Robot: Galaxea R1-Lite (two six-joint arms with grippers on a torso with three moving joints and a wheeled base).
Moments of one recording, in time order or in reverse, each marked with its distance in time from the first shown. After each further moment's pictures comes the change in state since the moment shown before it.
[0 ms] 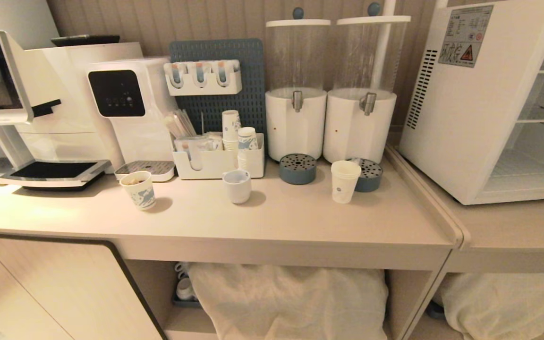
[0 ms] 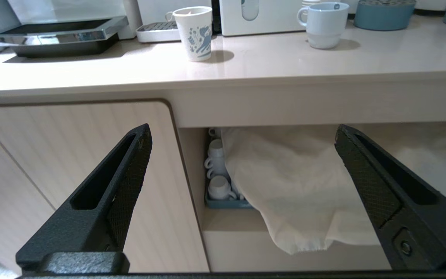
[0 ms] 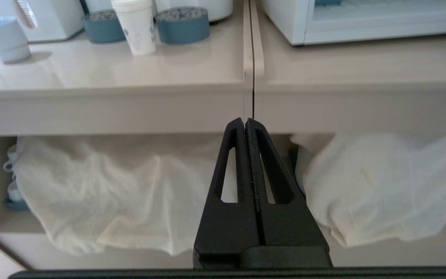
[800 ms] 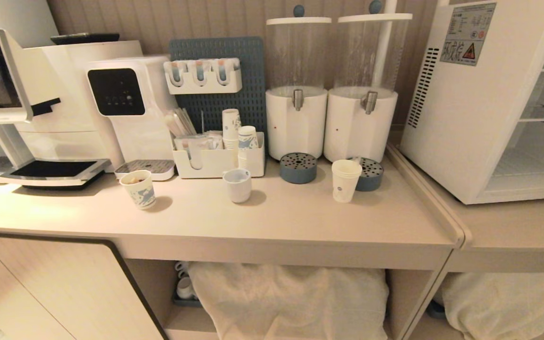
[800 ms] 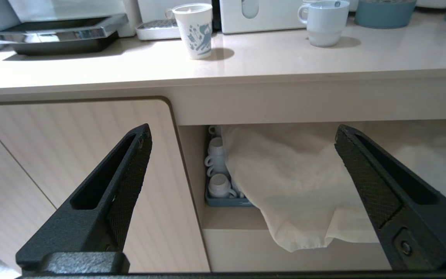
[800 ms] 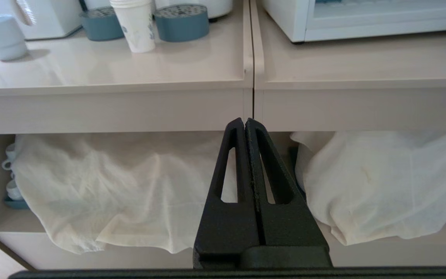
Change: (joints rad) left arm 0.000 0.000 0.000 0.001 0.000 0.000; right arm 0.000 0.000 0.000 0.001 0.000 0.000
